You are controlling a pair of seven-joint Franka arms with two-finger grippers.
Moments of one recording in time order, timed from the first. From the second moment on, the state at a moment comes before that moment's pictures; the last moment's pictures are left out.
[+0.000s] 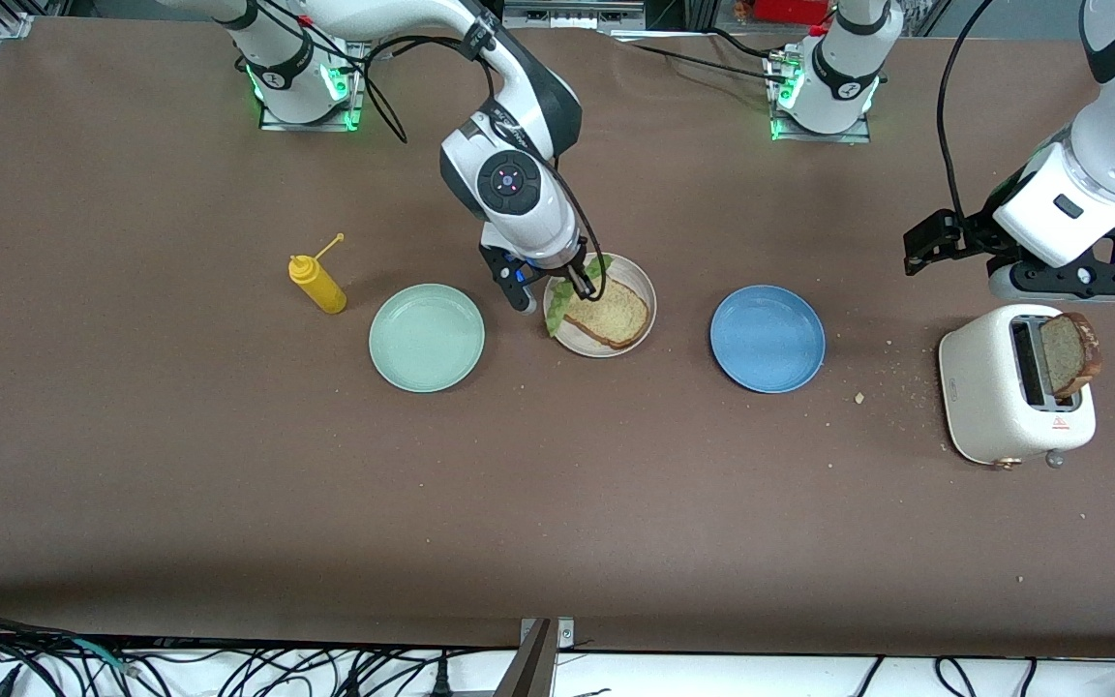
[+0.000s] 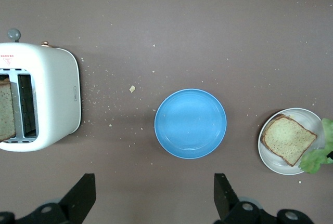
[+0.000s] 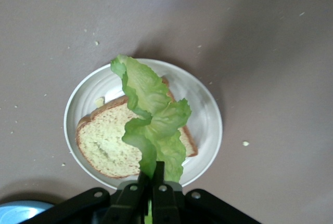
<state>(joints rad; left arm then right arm) 0.02 0.08 -0.17 -1.56 -0.01 1.60 -0.13 0.76 0.63 0.07 -1.57 0.26 2.28 1.71</state>
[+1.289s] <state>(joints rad) 0.03 0.10 -0.17 -1.56 0.00 1.60 -0.13 0.76 0.66 0.09 -1.50 0.26 2.35 1.72</state>
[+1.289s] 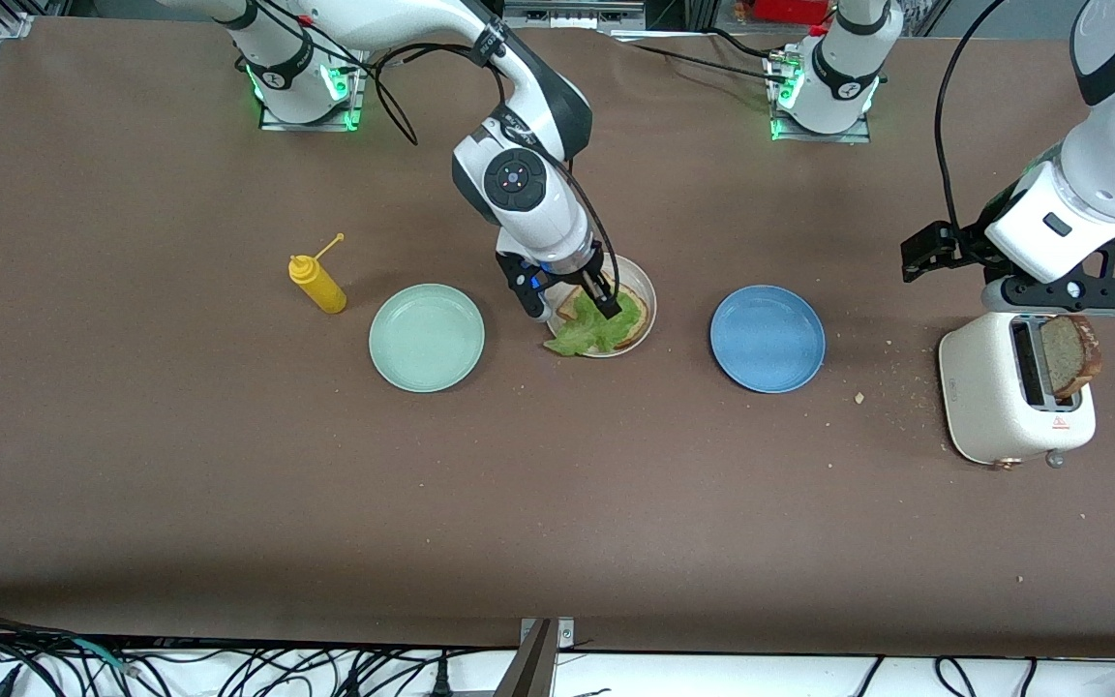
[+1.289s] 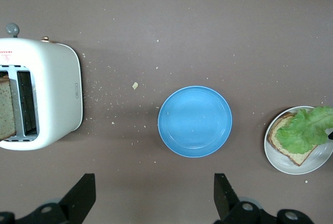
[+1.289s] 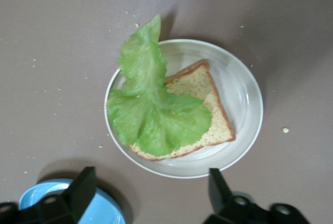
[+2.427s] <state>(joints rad) 0.04 0.10 -0.16 -1.56 0.11 1.60 -0.13 0.32 0.34 0.09 -1.45 0.16 1.76 0.87</state>
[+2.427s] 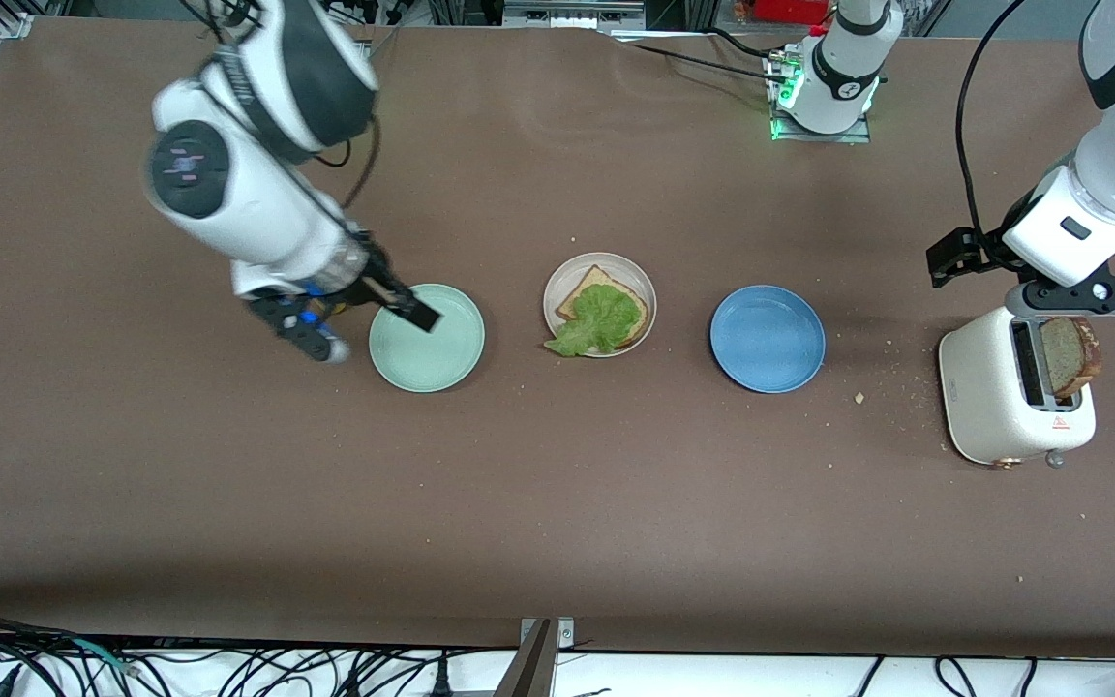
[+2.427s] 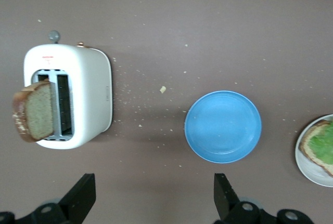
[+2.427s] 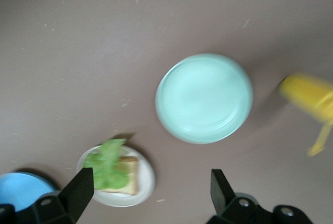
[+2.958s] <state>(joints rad) 0.15 0.15 -0.16 -1.56 0.20 1.61 -0.01 0.08 0.25 0.08 -1.46 0.02 1.67 0.27</state>
